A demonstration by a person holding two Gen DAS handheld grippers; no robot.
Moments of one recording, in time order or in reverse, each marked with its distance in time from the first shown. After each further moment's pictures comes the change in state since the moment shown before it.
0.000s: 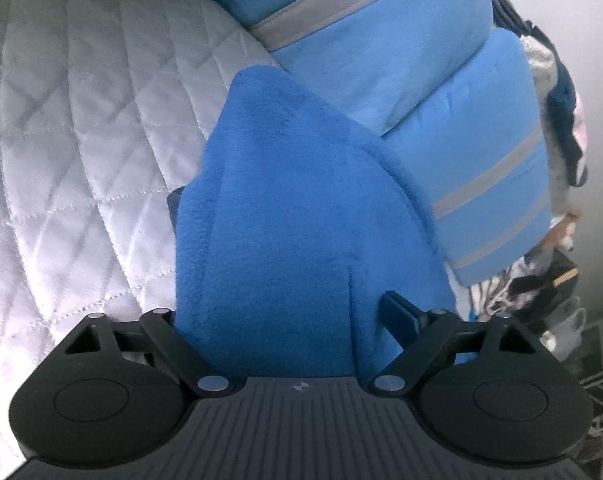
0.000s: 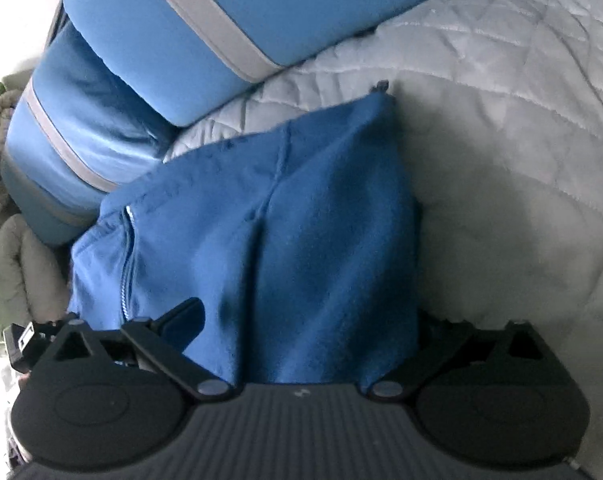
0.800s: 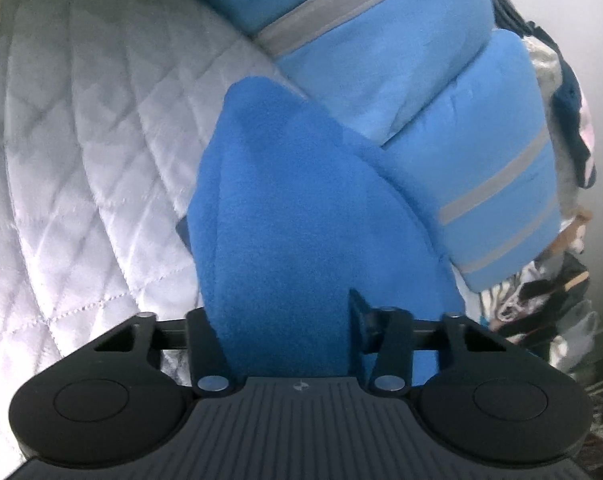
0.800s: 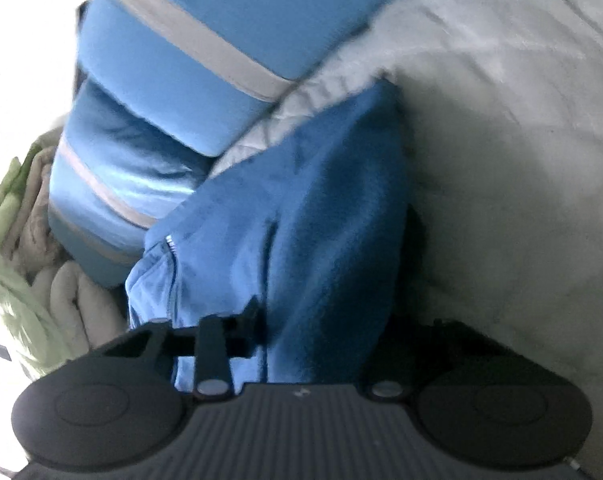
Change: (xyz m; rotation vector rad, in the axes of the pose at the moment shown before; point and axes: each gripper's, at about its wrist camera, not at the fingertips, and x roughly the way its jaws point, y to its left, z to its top) left arm -0.002 -0.022 -0.007 0.022 -0.077 0.053; right arm 0.014 -0.020 -0.011 0.113 -0.074 0.212
